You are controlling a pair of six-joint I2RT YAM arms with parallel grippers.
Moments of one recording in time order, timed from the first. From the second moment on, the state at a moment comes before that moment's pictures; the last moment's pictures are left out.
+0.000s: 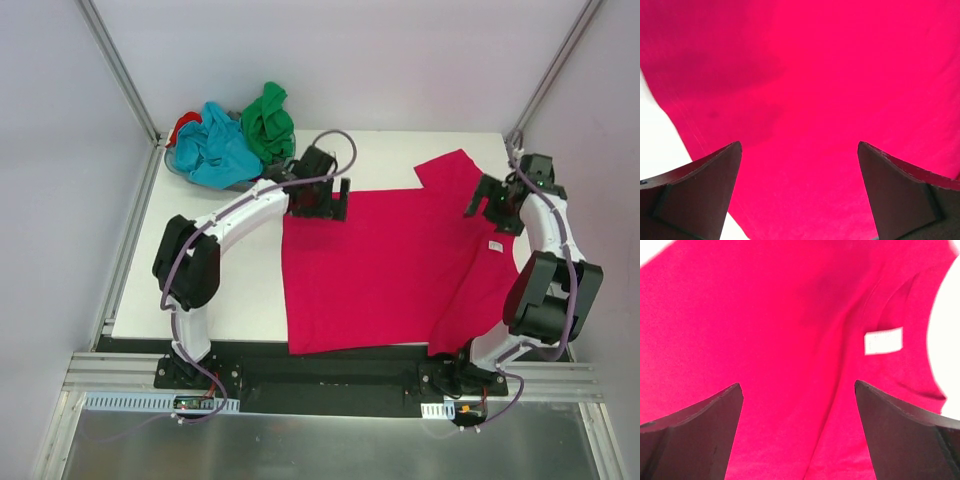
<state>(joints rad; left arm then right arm) -0.61 1.91 1.65 -0.64 0.02 -0.46 -0.27 1.63 1.34 -0.74 -0.16 0.15</state>
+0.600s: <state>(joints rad) -0.60 2.21 1.75 -0.73 -0.11 -0.53 -0.20 1.82 1.19 -0.66 -0.17 0.17</state>
